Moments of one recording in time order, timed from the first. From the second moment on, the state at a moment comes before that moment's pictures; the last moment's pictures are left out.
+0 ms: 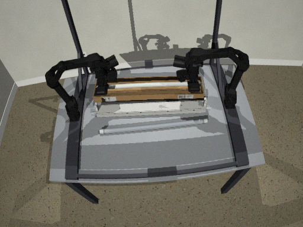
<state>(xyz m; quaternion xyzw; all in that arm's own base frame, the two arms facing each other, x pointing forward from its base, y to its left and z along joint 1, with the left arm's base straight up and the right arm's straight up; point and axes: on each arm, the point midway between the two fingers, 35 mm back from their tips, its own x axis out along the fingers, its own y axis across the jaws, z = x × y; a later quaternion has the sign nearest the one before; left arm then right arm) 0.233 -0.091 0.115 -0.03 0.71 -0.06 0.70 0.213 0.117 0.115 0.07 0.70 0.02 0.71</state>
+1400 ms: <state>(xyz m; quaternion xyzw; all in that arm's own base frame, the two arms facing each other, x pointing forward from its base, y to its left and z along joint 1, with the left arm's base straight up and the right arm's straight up) 0.236 -0.130 0.064 -0.02 0.70 -0.07 0.71 0.211 0.163 0.065 0.08 0.70 0.01 0.71</state>
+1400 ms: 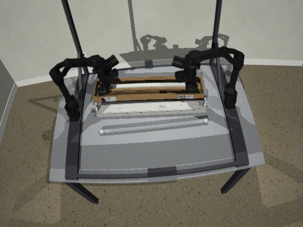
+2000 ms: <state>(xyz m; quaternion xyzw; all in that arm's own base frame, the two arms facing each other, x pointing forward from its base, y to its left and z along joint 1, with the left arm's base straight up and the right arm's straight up) 0.237 -0.131 0.034 -0.02 0.71 -0.06 0.70 0.212 0.163 0.034 0.07 0.71 0.01 0.70</state>
